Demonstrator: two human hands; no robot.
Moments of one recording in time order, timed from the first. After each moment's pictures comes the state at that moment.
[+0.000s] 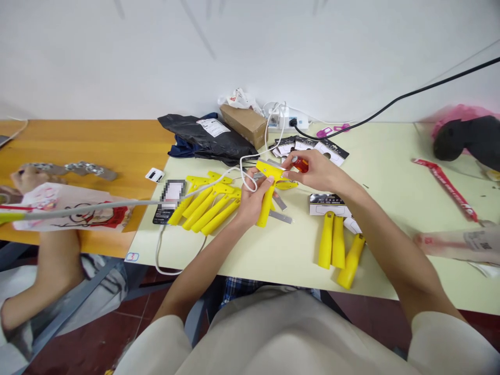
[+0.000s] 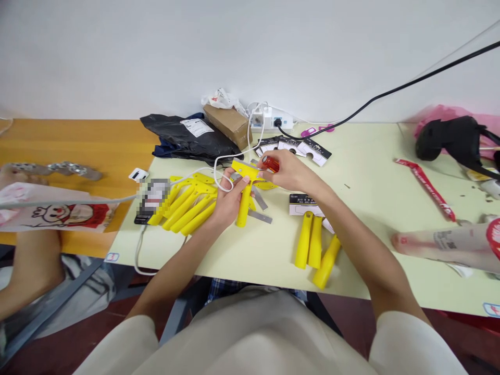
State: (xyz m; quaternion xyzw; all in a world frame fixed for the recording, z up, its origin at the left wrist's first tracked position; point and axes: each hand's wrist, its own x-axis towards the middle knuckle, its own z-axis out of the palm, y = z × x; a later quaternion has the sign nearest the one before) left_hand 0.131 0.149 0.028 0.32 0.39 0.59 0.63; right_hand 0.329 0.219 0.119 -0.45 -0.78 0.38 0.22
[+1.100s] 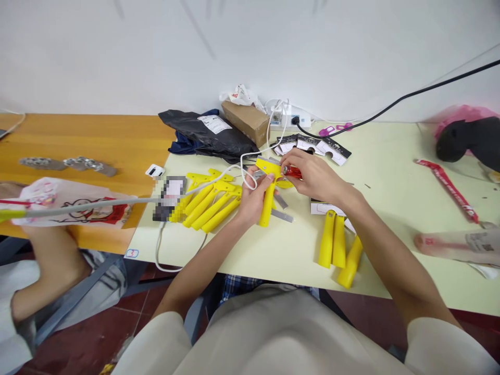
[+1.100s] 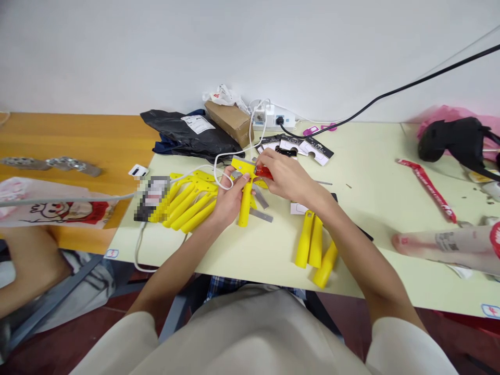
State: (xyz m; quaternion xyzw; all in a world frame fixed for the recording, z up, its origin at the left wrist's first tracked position) left_hand 0.135 0.146 0.045 0.27 0.41 0.61 0.63; right_hand 0.324 0.208 0.105 -0.37 -0.89 0.17 0.19
